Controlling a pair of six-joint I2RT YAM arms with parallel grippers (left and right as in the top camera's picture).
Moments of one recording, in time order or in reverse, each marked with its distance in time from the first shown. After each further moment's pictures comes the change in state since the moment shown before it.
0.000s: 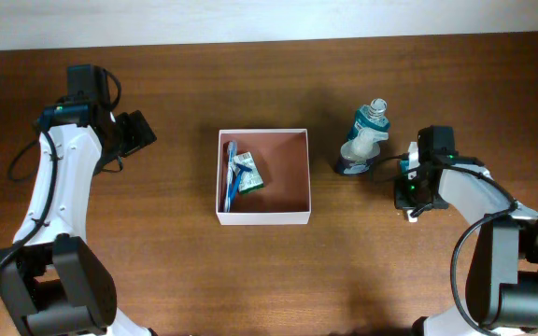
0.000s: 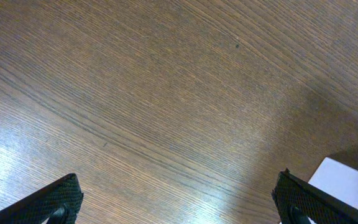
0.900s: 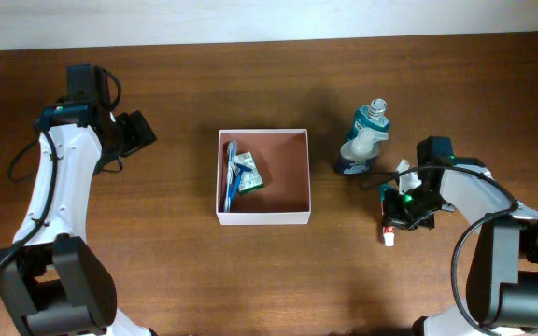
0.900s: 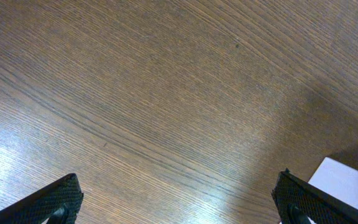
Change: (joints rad) left arm 0.000 0.000 0.000 0.000 0.000 0.000; right arm -0.006 0.000 -0.006 -0.230 -0.328 0.035
